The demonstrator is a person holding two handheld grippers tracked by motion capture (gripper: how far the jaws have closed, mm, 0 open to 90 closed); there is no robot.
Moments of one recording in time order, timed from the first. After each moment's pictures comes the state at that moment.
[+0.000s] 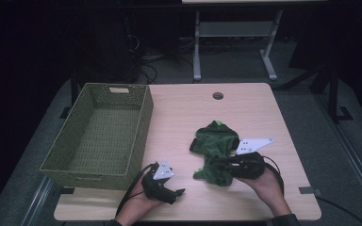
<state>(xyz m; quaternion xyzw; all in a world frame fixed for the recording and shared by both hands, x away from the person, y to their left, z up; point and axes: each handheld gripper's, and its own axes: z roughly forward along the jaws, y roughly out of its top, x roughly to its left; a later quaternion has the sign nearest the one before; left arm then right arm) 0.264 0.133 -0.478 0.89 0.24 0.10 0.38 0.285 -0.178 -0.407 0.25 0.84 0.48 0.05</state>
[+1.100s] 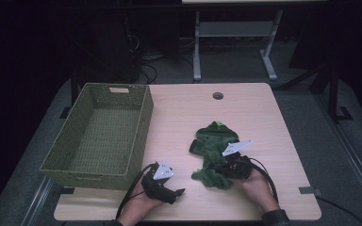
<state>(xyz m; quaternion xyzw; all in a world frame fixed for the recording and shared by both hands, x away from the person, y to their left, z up) 0.264 0.133 -0.478 0.89 0.24 0.10 0.38 0.309 -0.160 -0.462 0.32 0.87 0.37 0.01</state>
